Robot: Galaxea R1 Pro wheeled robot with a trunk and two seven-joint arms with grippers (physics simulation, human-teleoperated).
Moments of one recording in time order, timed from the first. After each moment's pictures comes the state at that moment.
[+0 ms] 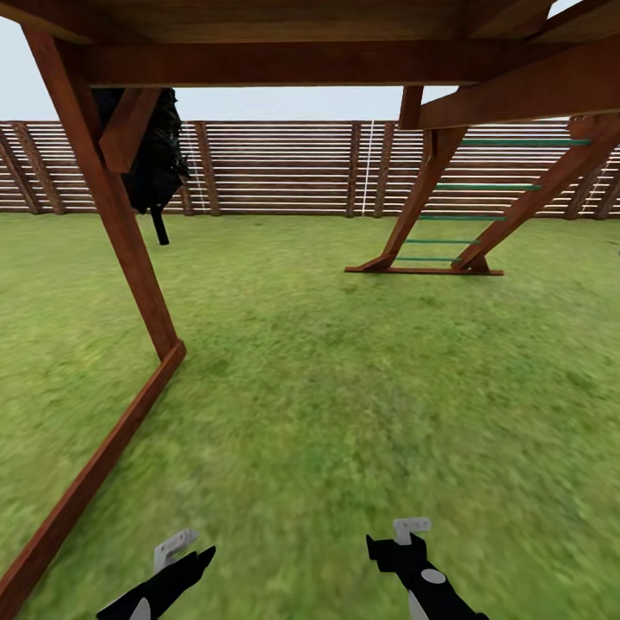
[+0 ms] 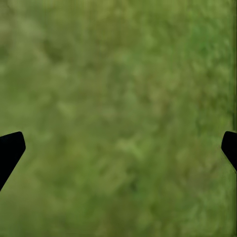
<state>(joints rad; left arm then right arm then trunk) -0.38 0.03 0.37 -0.45 0.15 0.13 -0.30 -0.42 0.07 0.01 -0.45 0.04 -0.03 0.00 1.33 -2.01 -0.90</state>
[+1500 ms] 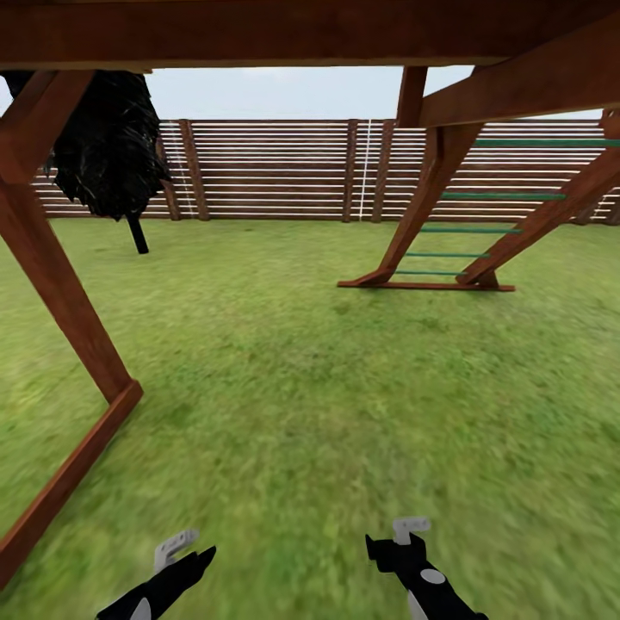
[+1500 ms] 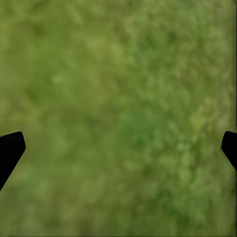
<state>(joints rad) -0.38 0.03 0.37 -0.45 0.15 0.13 -0.30 -0.42 0.07 0.02 -0.45 0.04 -0.04 0.00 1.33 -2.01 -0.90</state>
